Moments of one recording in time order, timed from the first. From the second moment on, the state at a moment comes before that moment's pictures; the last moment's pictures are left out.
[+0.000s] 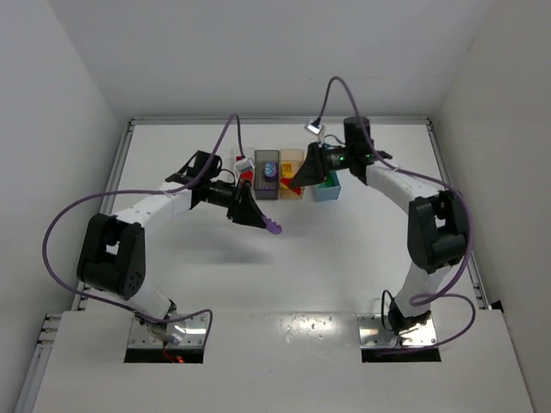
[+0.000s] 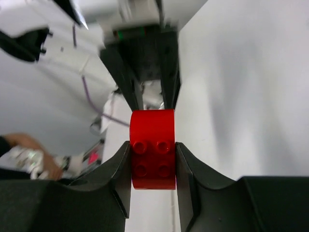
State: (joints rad) left arm -0.31 1.56 1.05 -0.38 1.31 0.12; right arm 0.32 1.80 1.23 0.02 -1.38 0.39
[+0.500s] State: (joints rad) left arm -0.31 1.70 1.34 -0.22 0.70 -0.01; right arm 0.13 1.73 1.32 -0.16 -1.15 0.19
